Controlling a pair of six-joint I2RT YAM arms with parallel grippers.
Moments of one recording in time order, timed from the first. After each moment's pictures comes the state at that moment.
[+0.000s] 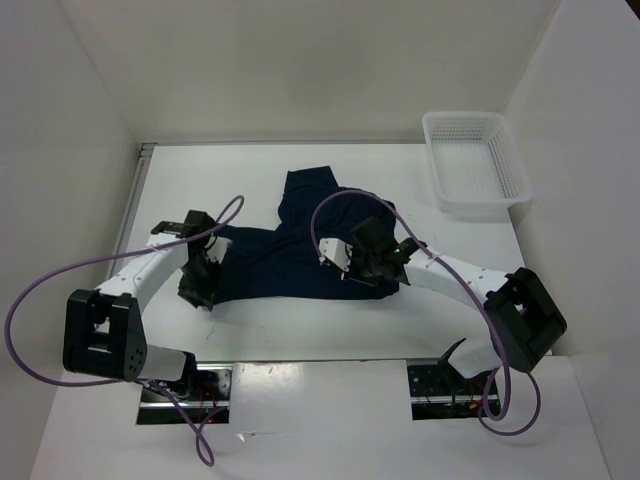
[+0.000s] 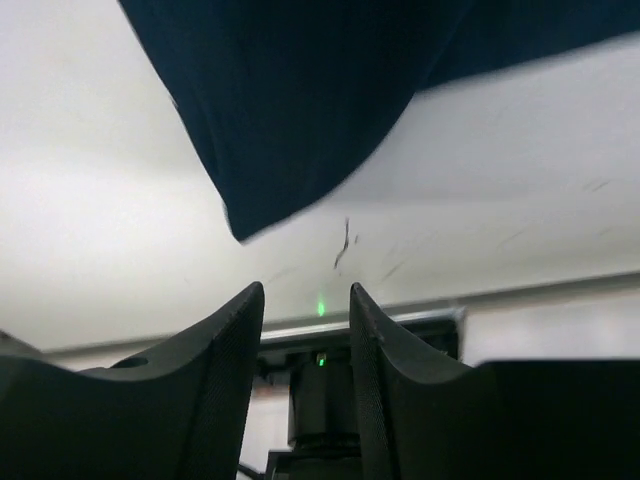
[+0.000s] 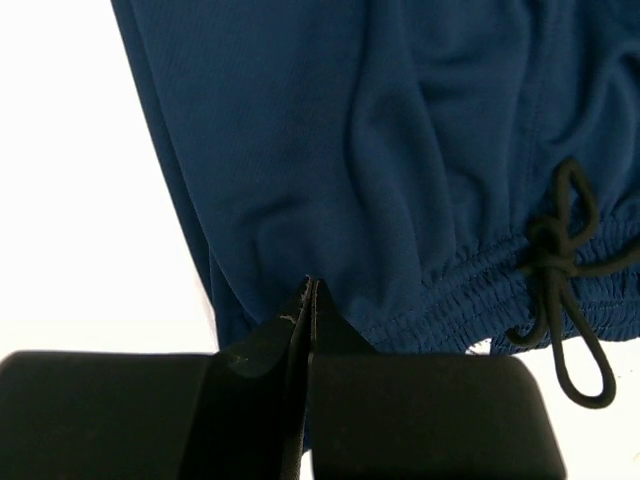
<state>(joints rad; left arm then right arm) -0.13 1.38 0.87 -1.07 0.00 0.07 0.68 1.44 0.84 -0.40 -0.14 -0.70</state>
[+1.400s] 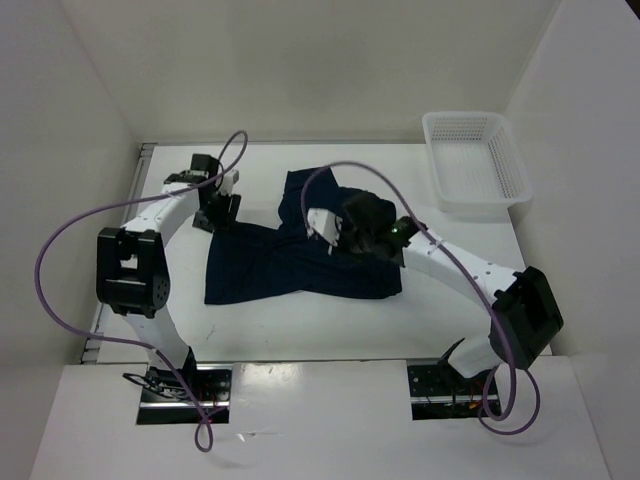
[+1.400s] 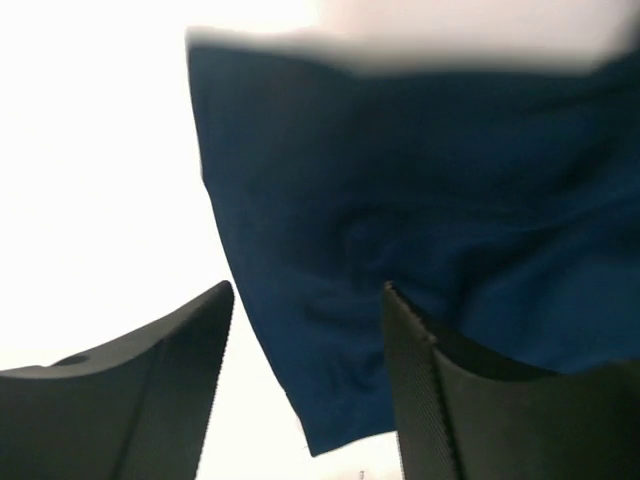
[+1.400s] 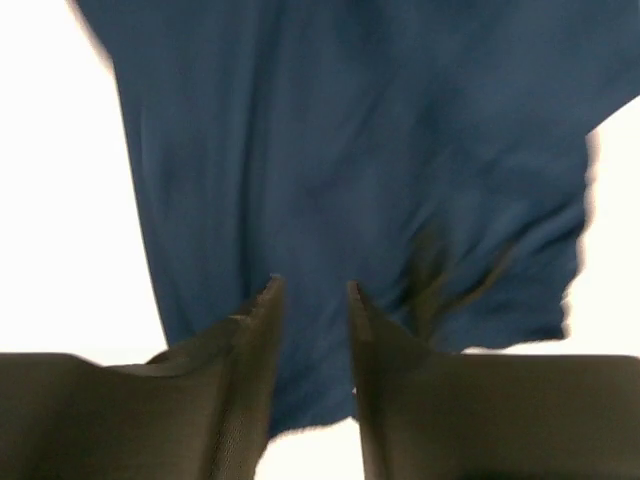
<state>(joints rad) -0.07 1.80 1.32 -0.72 0.04 0.07 0.70 1.46 1.03 -0.49 -0.11 -0.70</state>
